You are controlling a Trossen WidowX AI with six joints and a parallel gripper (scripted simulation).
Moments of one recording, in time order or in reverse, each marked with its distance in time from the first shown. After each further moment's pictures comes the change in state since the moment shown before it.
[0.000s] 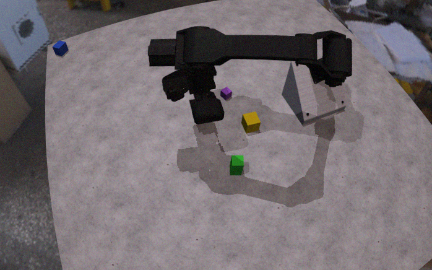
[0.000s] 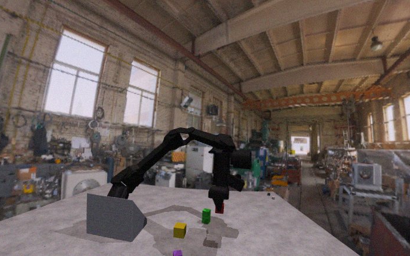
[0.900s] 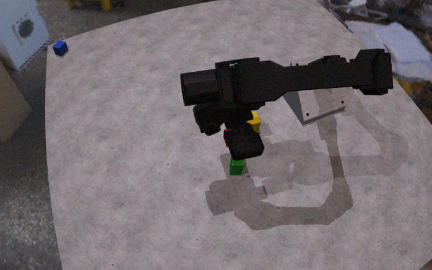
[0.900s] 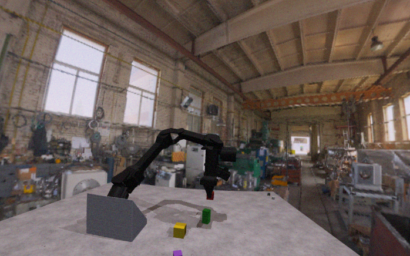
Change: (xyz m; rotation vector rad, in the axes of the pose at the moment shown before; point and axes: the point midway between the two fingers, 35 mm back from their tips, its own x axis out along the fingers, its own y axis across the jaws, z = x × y) arm -0.008 0.102 -0.049 -0.014 0.002 -0.007
